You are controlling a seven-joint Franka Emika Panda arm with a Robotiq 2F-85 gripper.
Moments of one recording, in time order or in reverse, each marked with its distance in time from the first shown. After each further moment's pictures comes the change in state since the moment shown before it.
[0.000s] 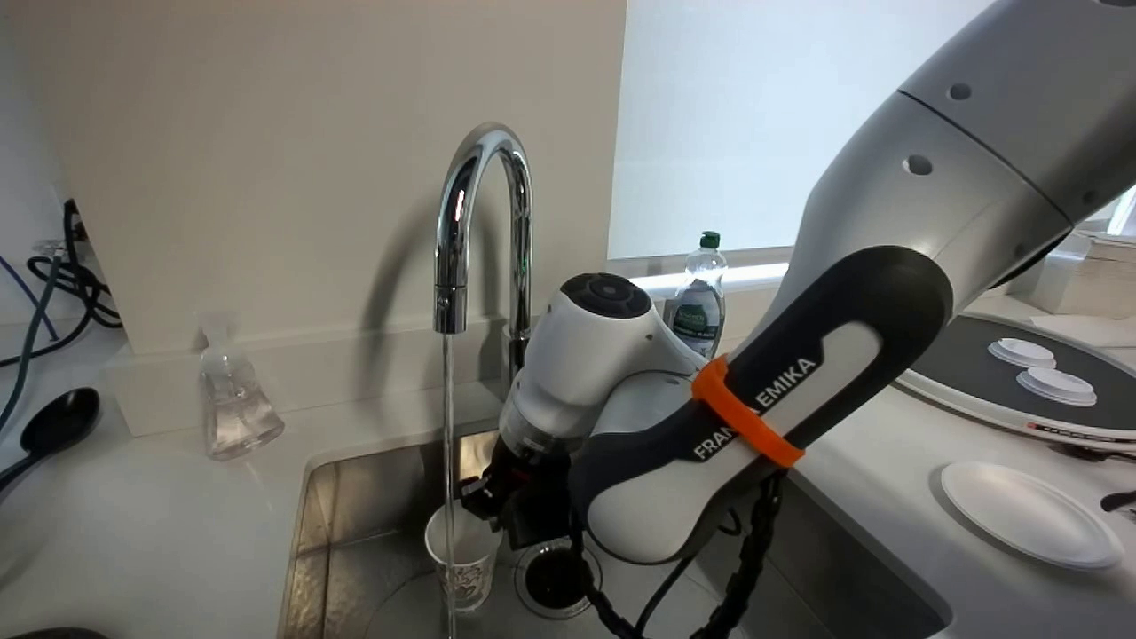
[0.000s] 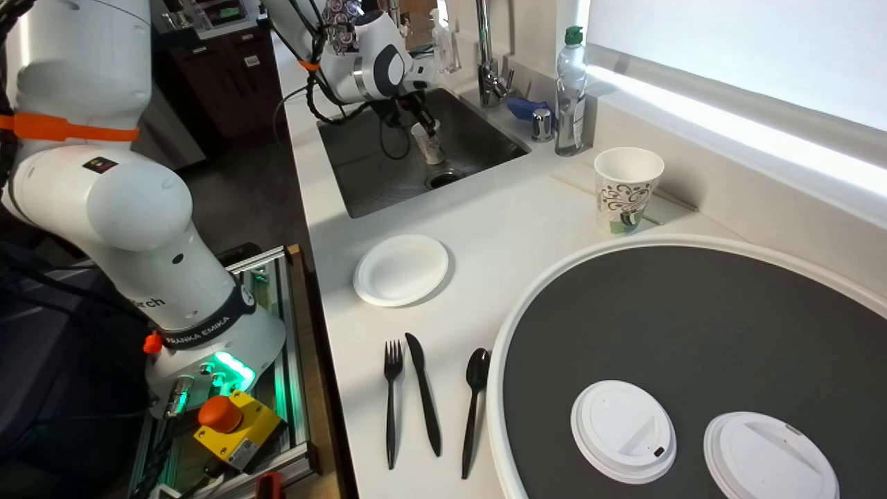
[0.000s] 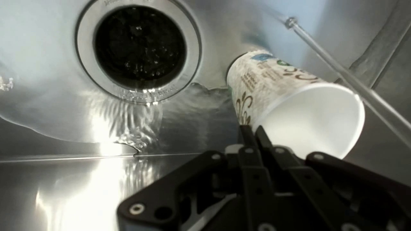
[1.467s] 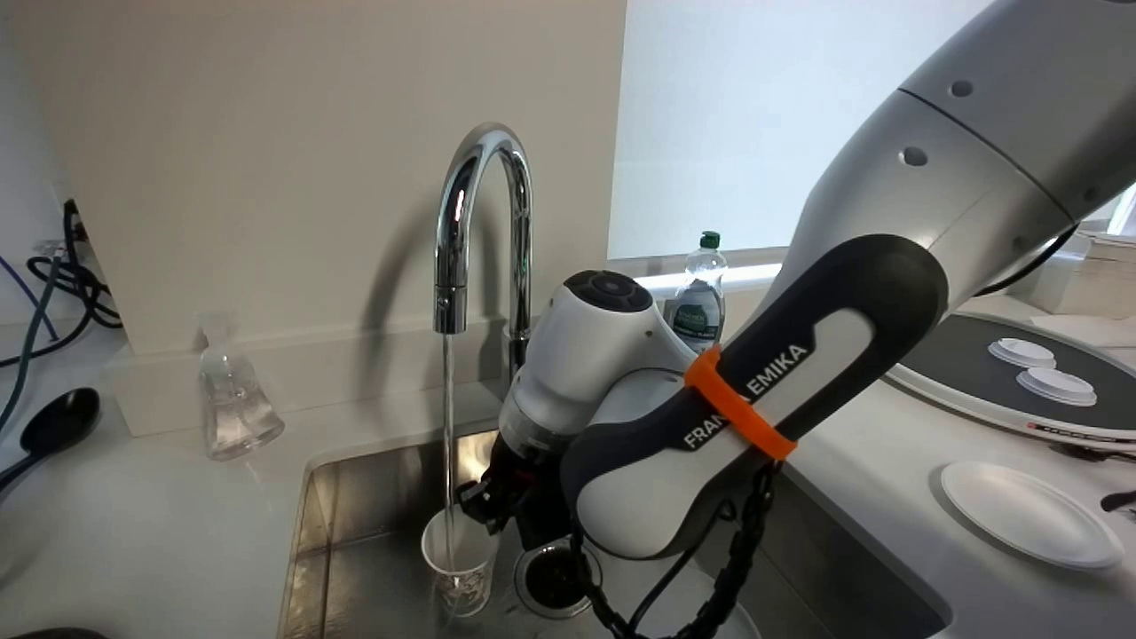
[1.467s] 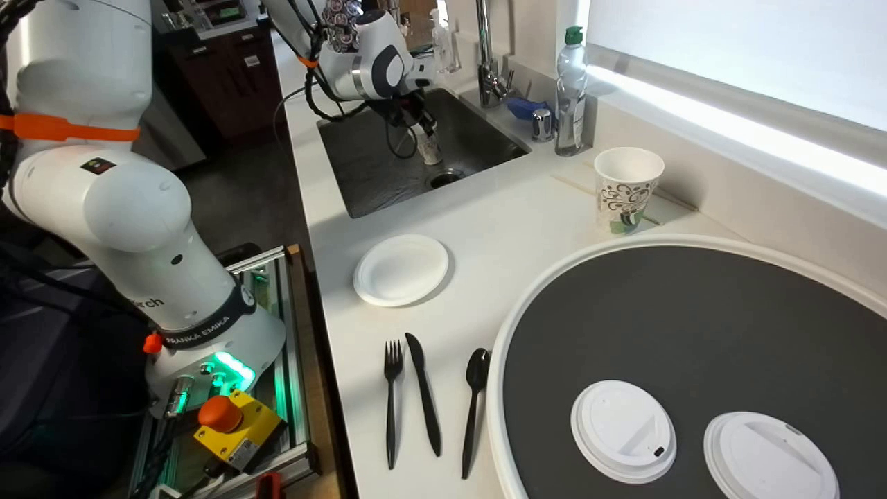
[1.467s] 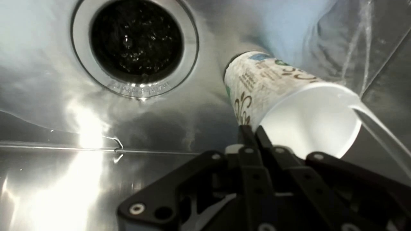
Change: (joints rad) arm -0.021 -0.002 0.030 0.000 0.069 0.000 -0.176
